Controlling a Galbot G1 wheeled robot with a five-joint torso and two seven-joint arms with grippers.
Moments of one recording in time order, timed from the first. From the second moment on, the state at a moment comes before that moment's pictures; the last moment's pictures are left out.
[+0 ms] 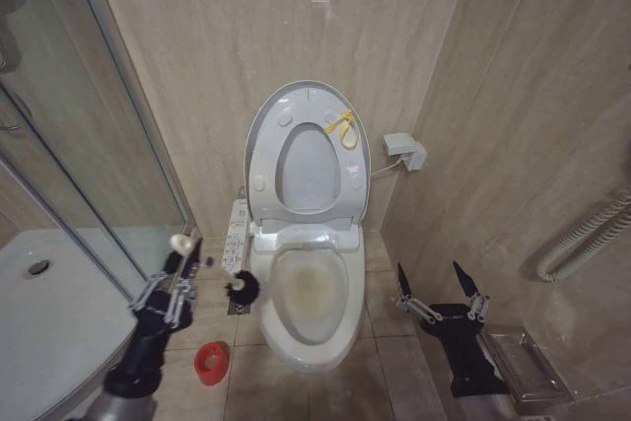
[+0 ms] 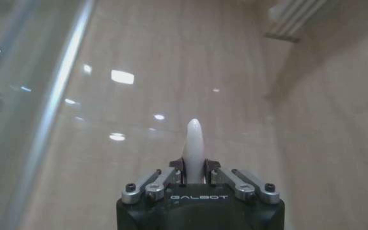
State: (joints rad) left arm 1.77 -1.28 -0.72 -2.33 -0.49 -0.58 0.26; right arm -1.91 1.44 0.52 2.47 0.06 0.16 0.12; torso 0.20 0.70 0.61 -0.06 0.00
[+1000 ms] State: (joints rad) left arm 1.54 -1.29 -0.69 -1.52 -0.51 -0.76 0.31; right arm -1.91 1.44 0.52 2.47 0.06 0.16 0.12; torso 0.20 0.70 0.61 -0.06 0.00
